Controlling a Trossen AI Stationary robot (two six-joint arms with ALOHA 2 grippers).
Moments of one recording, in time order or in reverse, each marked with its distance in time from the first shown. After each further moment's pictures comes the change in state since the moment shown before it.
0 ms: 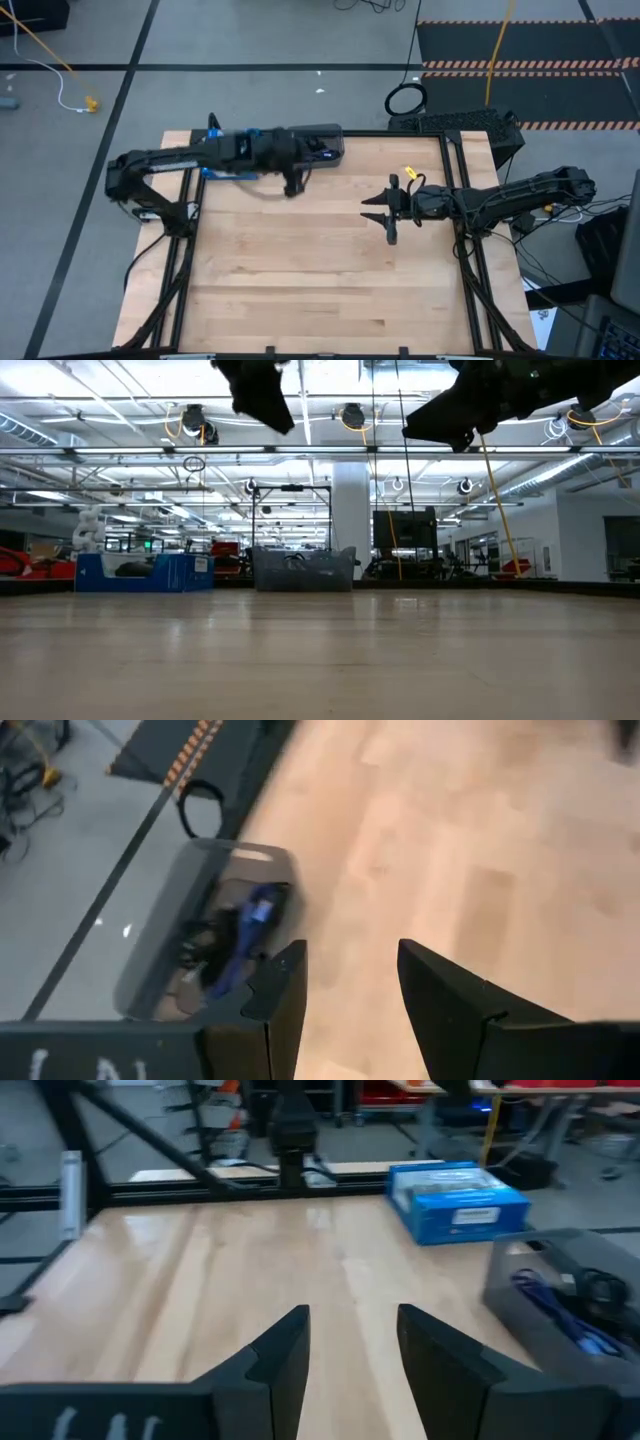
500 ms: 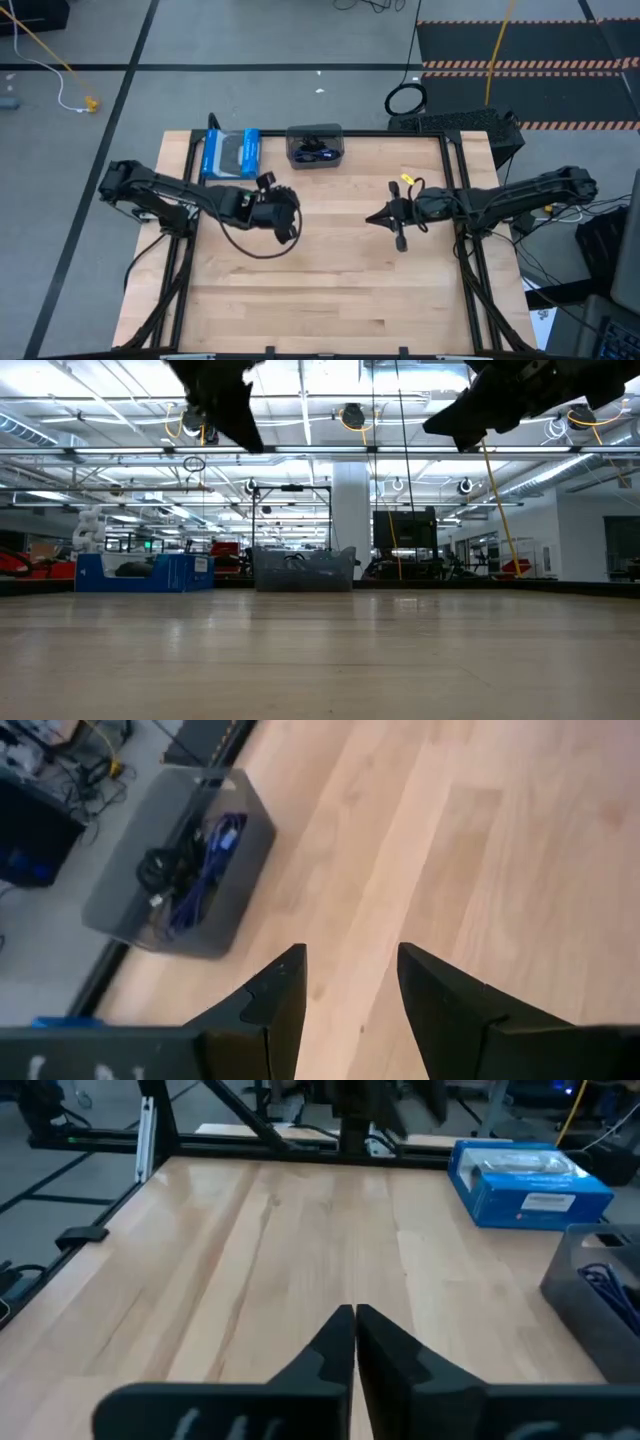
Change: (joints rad) left arm -0.383 -0.016 -0.243 0.006 -0.386 -0.319; right arm 0.028 -0.050 0.000 -0.126 -0.133 -0.064
